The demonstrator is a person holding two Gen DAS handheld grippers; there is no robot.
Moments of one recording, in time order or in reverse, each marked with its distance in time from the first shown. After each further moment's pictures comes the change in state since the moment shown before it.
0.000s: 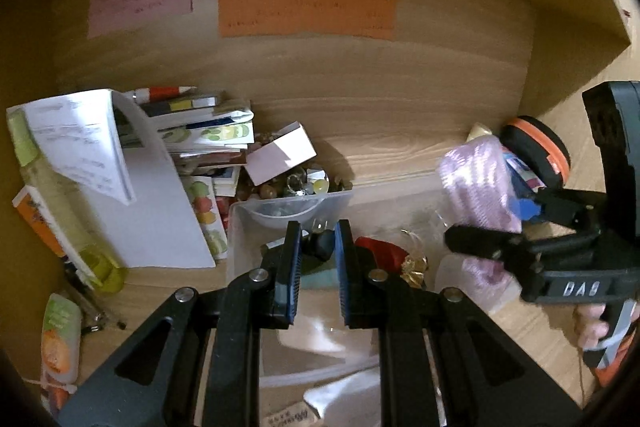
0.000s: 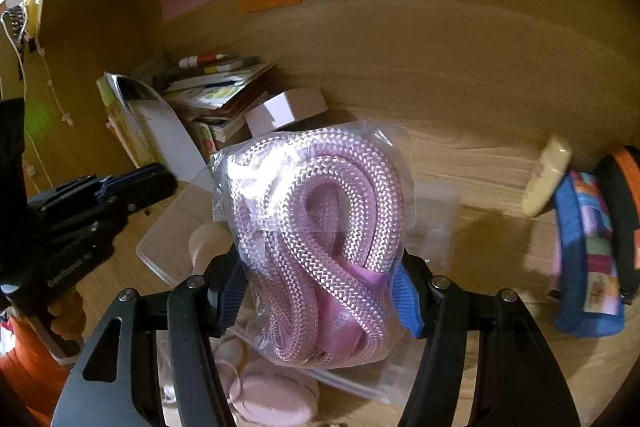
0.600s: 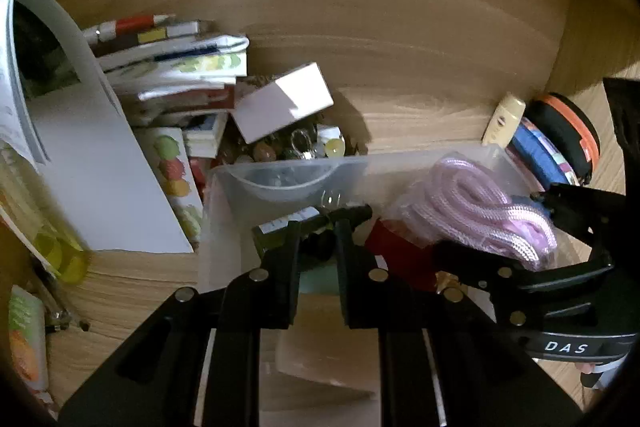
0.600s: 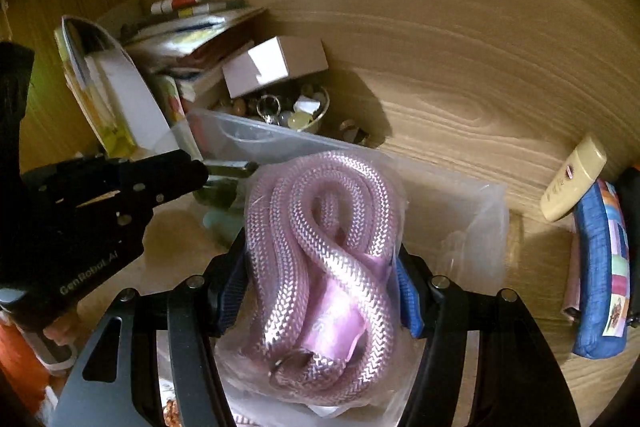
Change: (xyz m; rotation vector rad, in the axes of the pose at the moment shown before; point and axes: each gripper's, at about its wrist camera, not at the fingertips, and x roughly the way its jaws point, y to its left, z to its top) left arm 0.059 0.013 -0.012 -0.039 0.138 -0.022; right arm 0.057 0.011 -0.003 -0.061 0.118 -0.112
